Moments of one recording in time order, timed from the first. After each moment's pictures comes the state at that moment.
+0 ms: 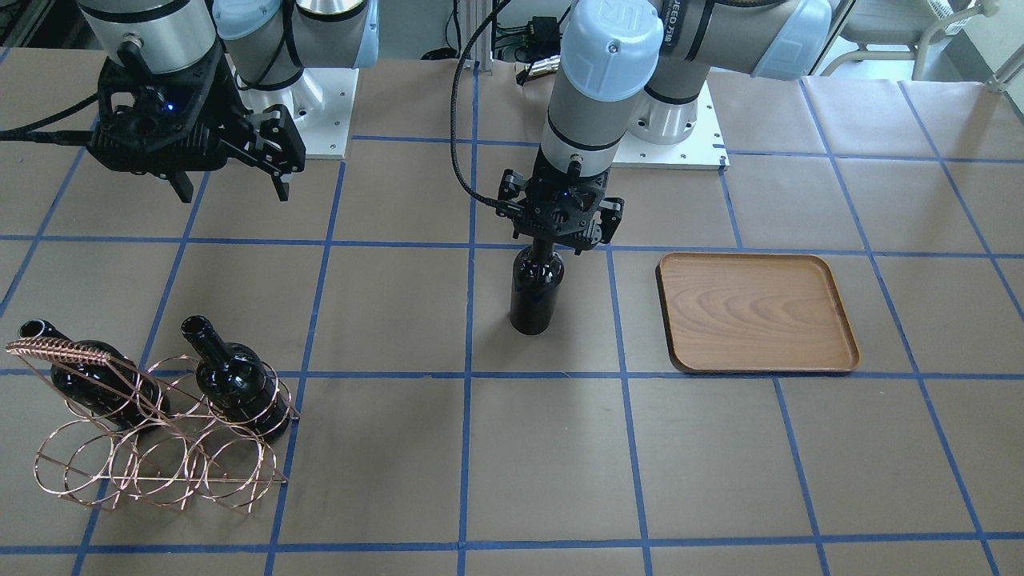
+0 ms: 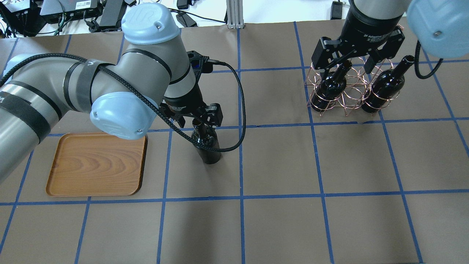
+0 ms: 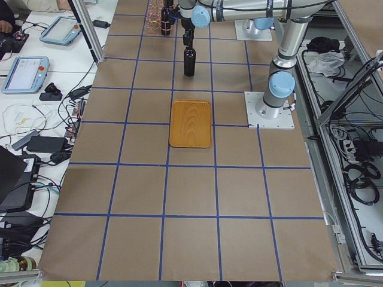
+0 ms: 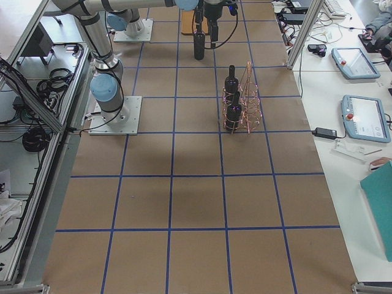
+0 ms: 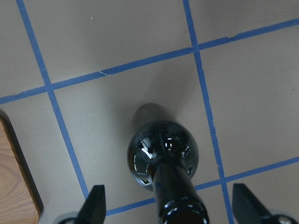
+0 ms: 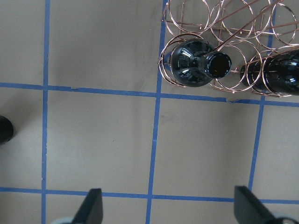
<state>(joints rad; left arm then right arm) -1.83 -1.68 -1.74 -1.35 1.50 -0.01 1.61 -1.57 1.50 -1.55 -1.61 -0.04</state>
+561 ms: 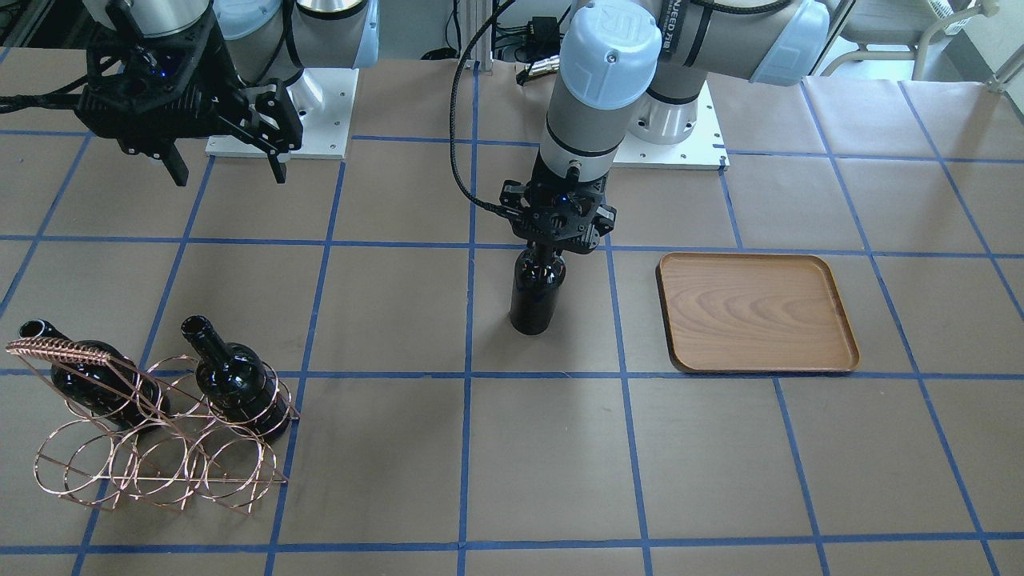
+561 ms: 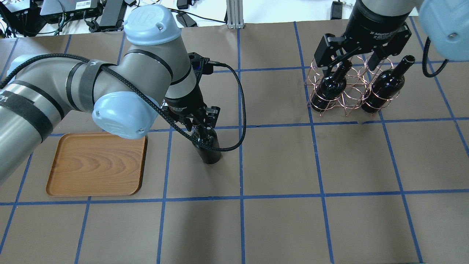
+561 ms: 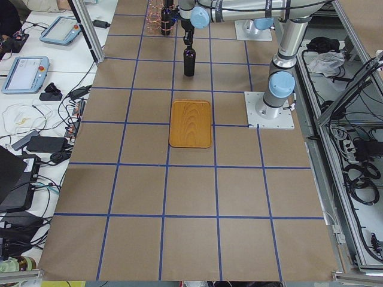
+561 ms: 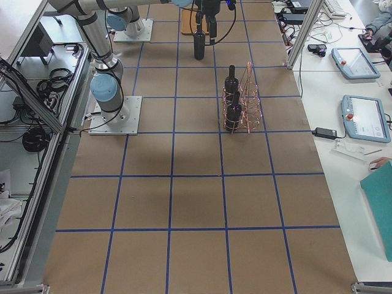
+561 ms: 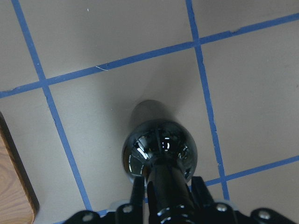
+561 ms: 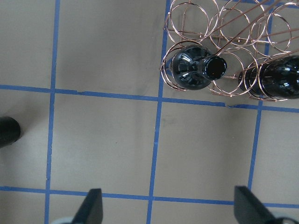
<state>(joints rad) -1.83 -1.68 -1.74 -1.35 1.50 -0.01 1.61 -1.60 1.50 -1.54 -1.60 -0.06</state>
